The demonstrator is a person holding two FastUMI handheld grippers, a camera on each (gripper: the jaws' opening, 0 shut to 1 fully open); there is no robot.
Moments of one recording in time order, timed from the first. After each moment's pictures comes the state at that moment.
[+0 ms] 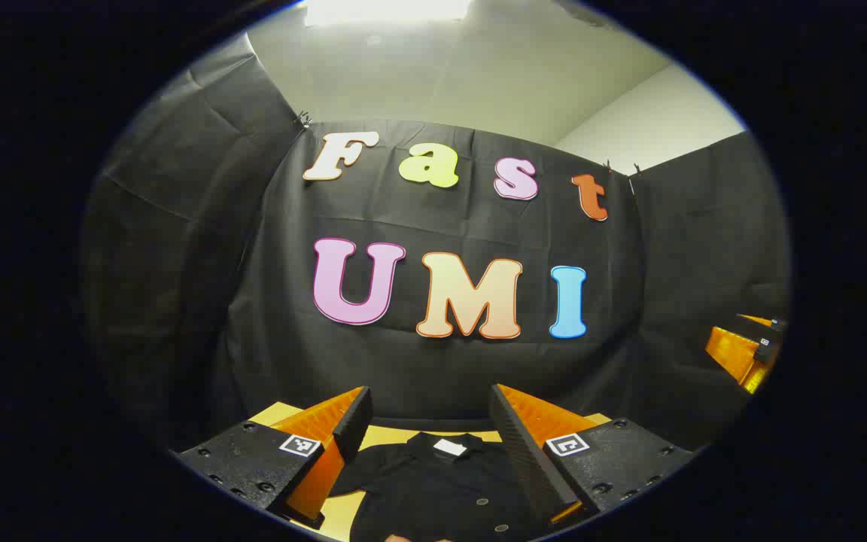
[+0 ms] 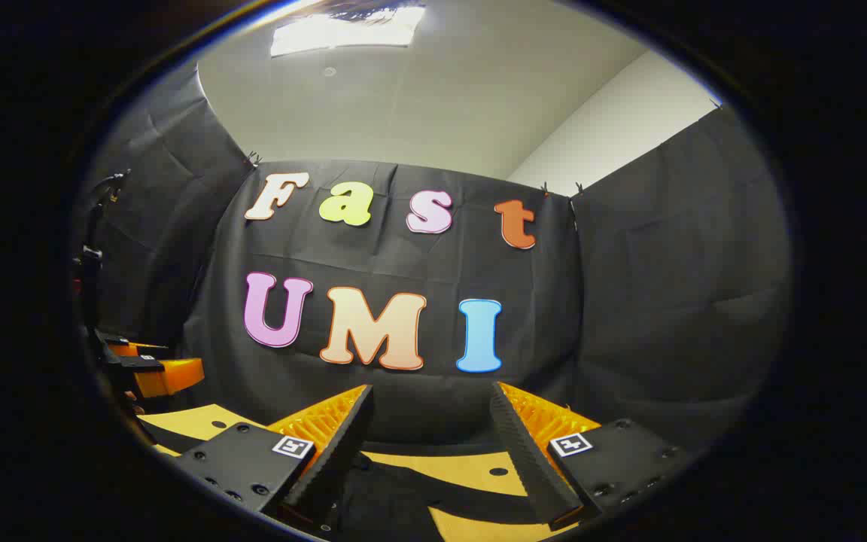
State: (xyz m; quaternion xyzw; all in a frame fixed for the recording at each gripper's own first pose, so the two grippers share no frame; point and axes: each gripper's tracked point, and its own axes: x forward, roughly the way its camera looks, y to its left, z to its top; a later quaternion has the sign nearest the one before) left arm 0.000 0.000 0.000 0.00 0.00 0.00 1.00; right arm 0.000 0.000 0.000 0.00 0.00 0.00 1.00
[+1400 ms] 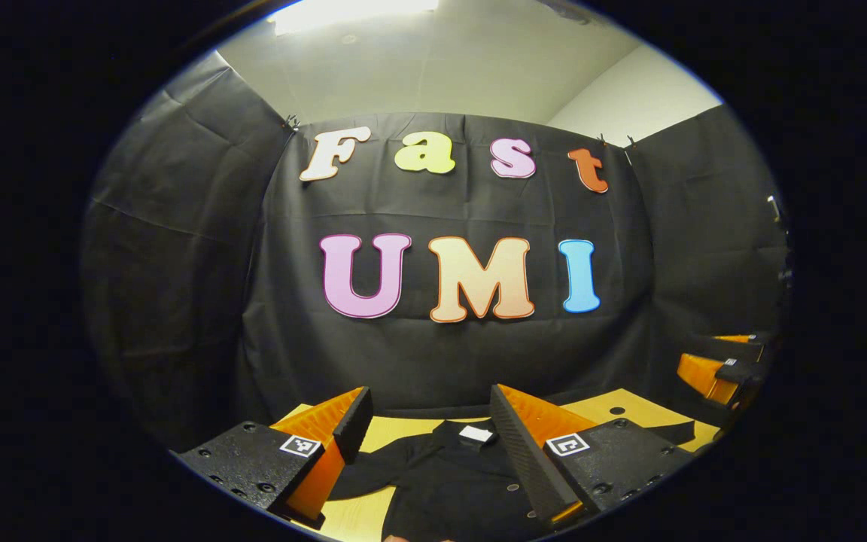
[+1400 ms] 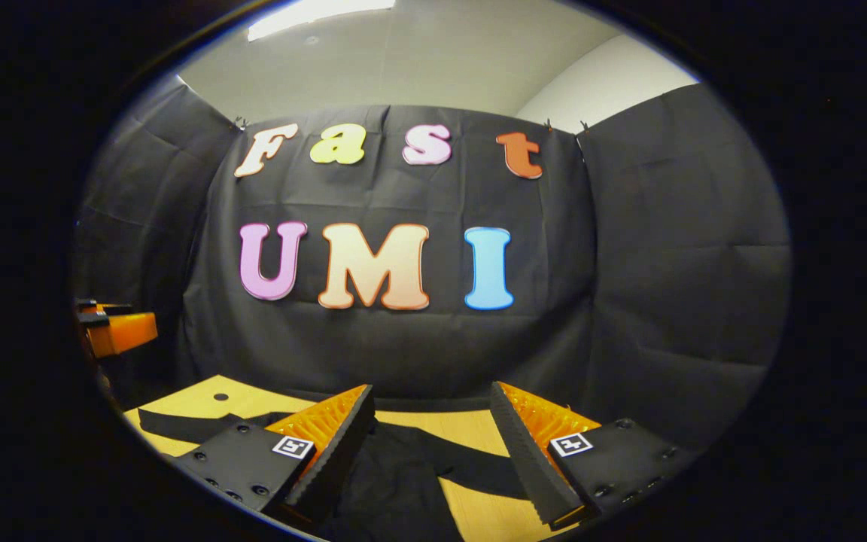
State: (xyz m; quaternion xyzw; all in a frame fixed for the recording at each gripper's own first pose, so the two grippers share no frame) left arm -0.004 0.007 -0.018 0.03 0.03 0.01 1.00; right arm 0.046 -0.015 -0.117 0.01 0.15 0.01 0.99
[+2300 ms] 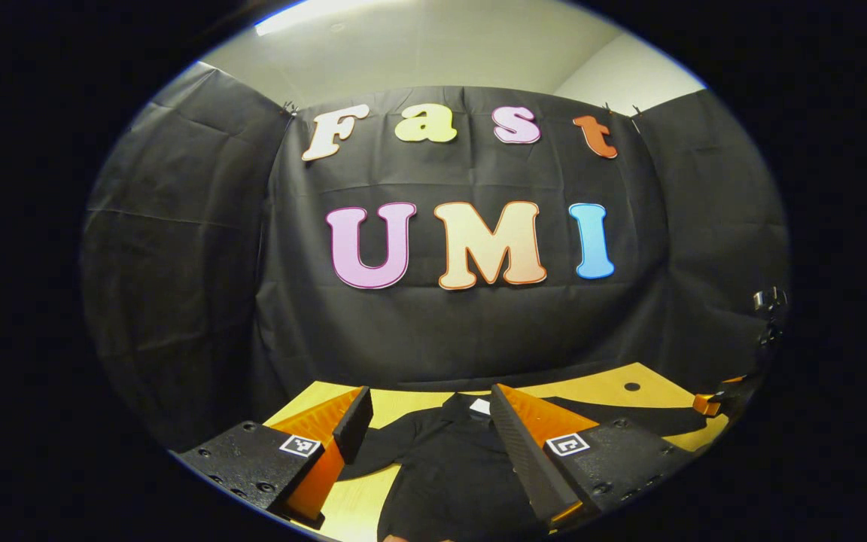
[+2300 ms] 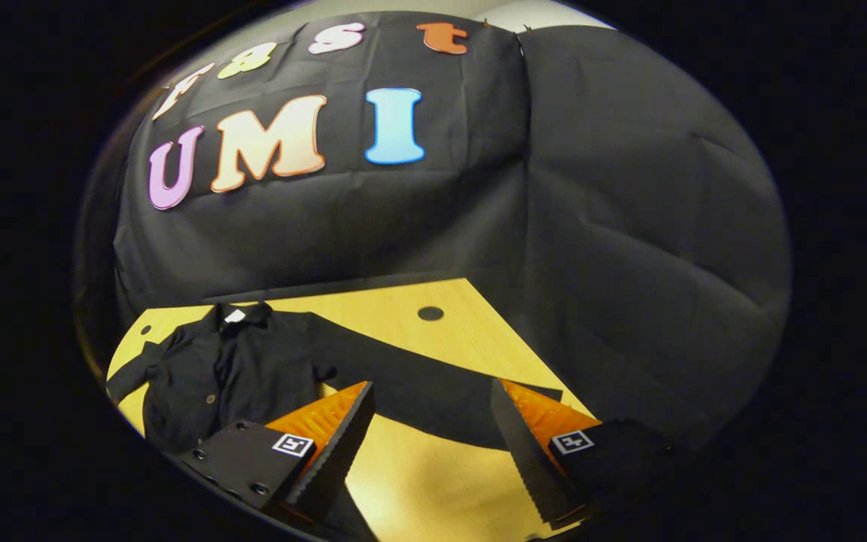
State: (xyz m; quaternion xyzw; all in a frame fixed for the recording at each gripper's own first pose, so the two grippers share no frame) left arm -0.005 -0.005 -0.059 0.07 0.10 0.05 0.99; right arm 0.045 -0.172 -0.313 0.06 0.38 -0.10 0.92
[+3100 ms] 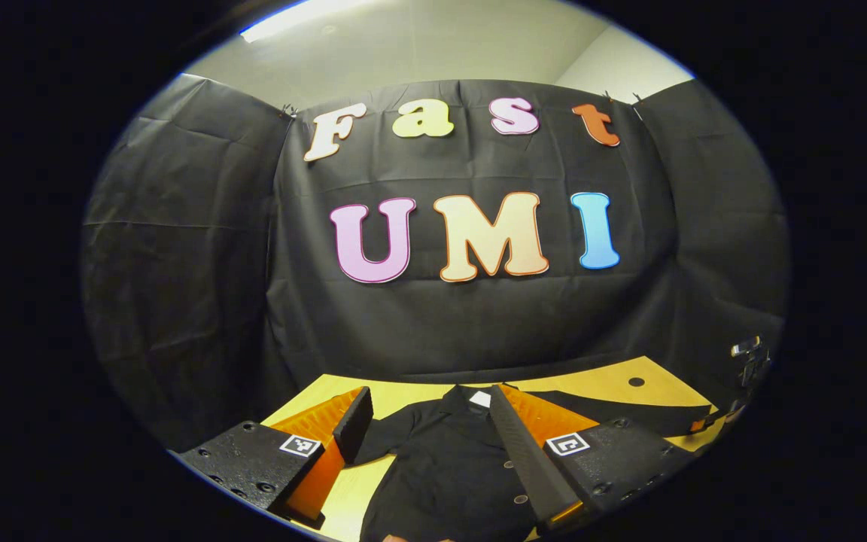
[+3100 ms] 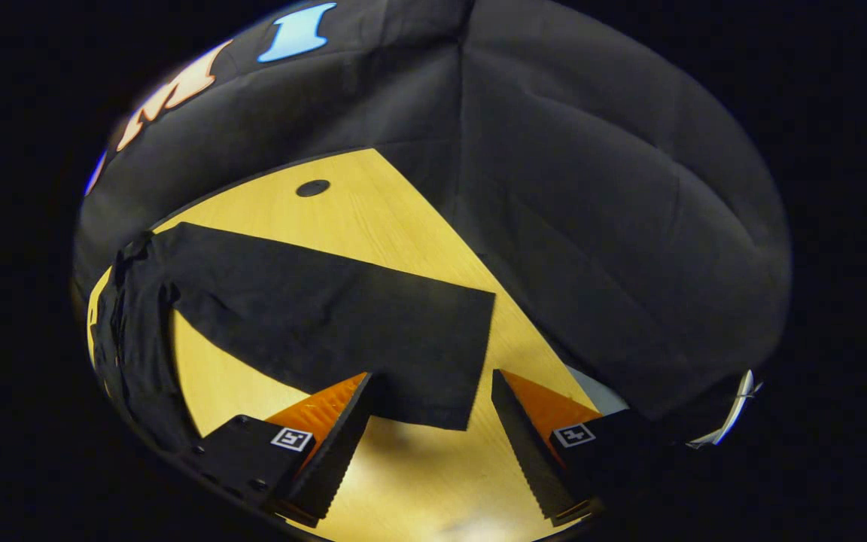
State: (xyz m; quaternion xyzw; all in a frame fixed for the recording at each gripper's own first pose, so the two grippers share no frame) left arm -0.014 -0.035 -0.053 0.08 0.11 0.09 0.99; right arm 0.021 -0.272 -0.440 0.08 0.55 -0.20 0.81
